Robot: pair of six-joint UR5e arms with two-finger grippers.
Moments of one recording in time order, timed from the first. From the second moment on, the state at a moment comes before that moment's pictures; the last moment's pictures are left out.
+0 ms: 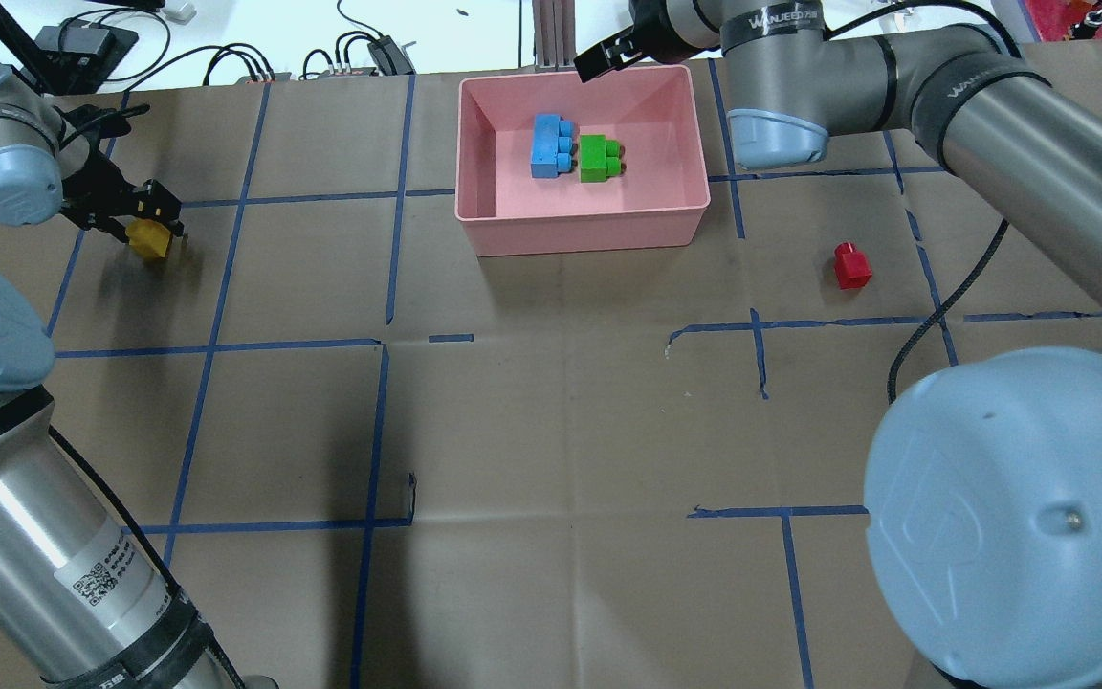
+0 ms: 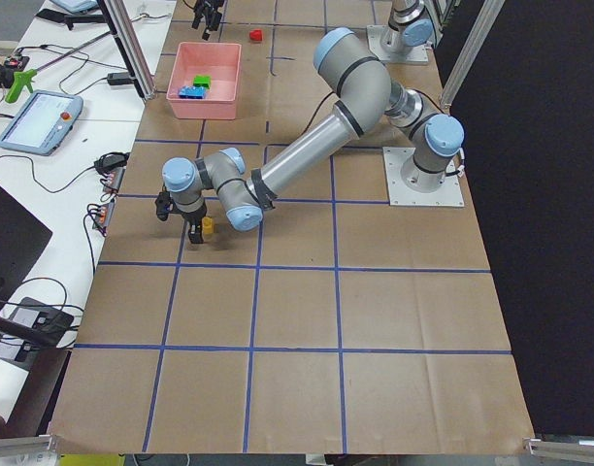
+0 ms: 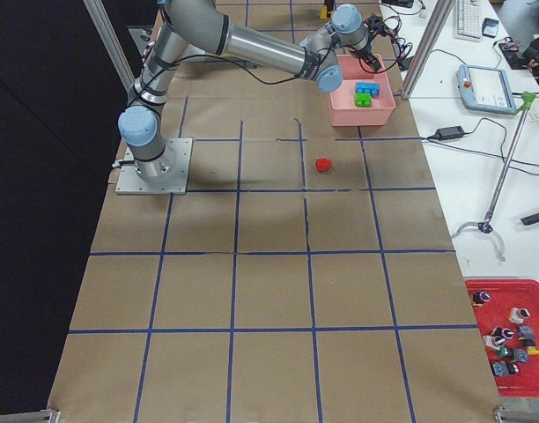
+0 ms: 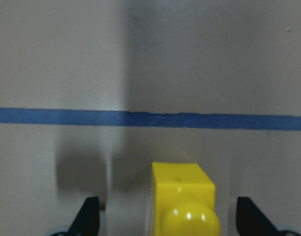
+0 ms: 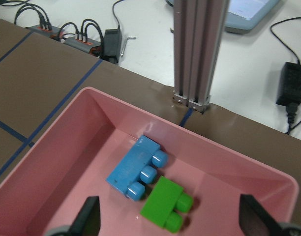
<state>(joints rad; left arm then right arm) -1.08 -2.38 -1.25 -1.06 1.51 0.45 1.65 -1.03 1.39 -2.53 -1.24 -0.31</state>
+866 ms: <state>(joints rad) -1.08 -2.35 -1.25 -1.09 1.51 0.44 1.50 -1.15 1.49 -2.20 -1.66 -0.29</state>
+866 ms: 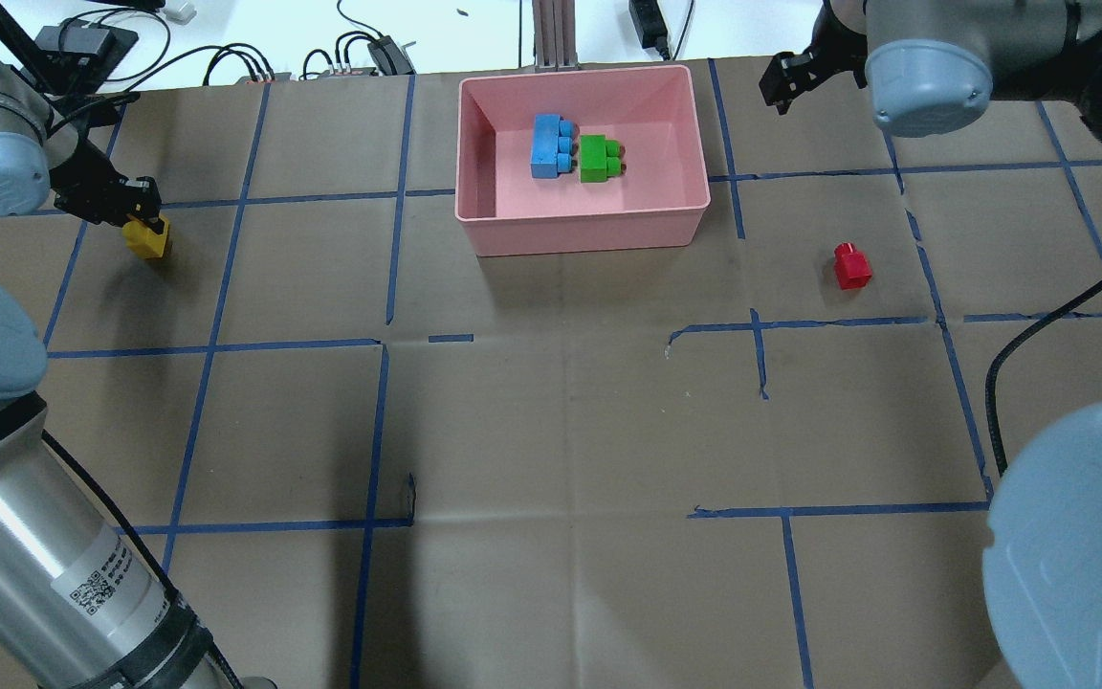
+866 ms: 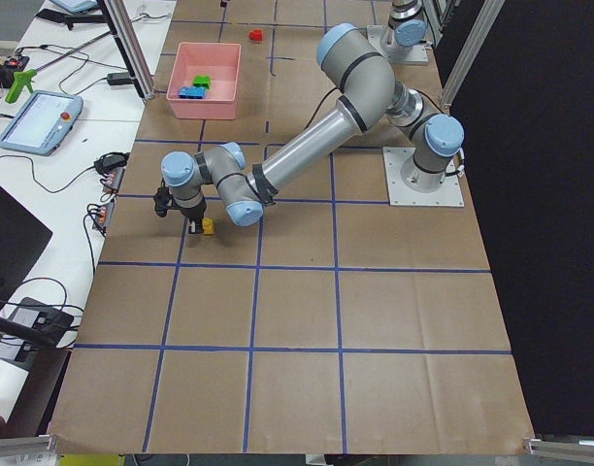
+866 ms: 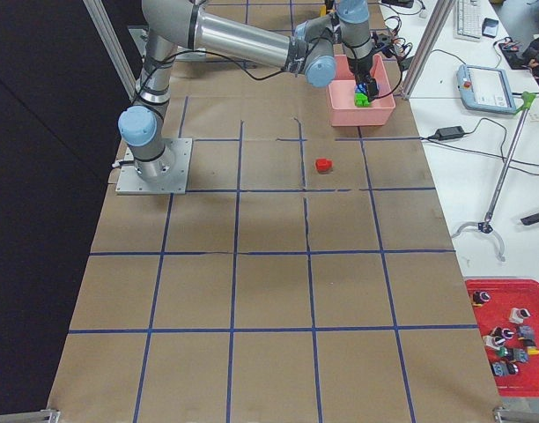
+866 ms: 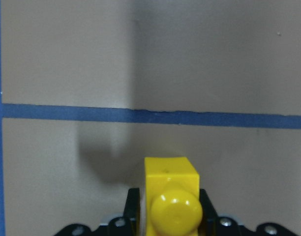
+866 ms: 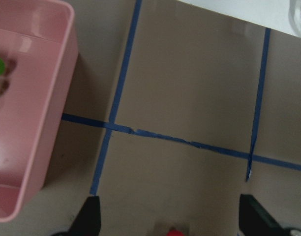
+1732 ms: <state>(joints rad) -1.21 -2.16 -1.19 -1.25 1.49 0.44 1.37 -1.15 1.72 -2.21 -1.65 -0.26</state>
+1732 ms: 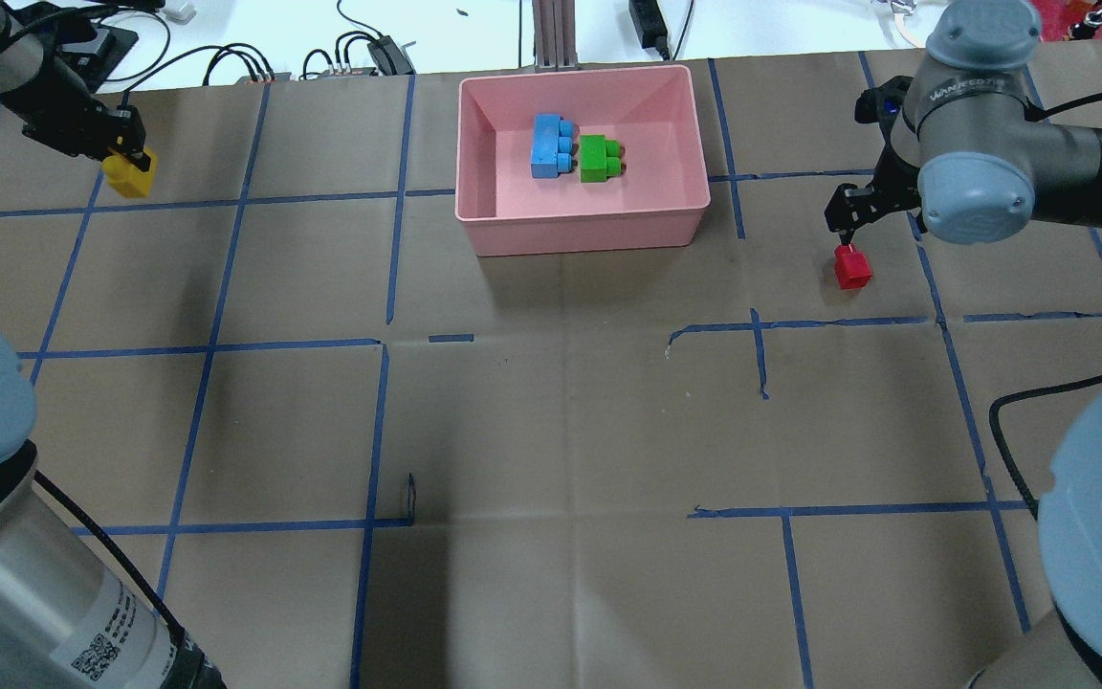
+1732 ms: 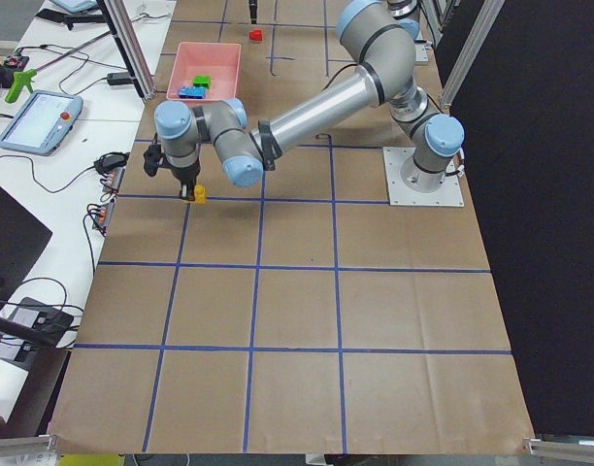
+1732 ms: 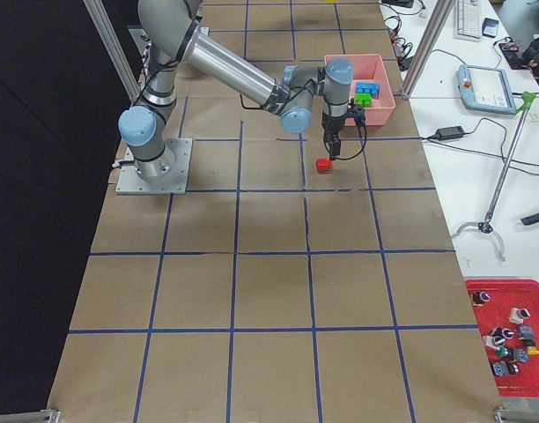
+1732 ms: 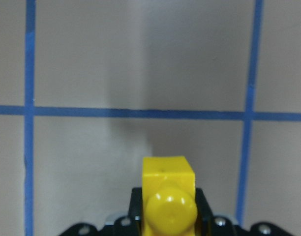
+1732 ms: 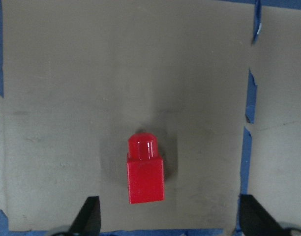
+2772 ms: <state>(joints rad) -1.76 -2.27 -1.07 -1.16 1.53 -0.14 1.34 -1.11 1.81 -2.31 -1.55 -0.30</state>
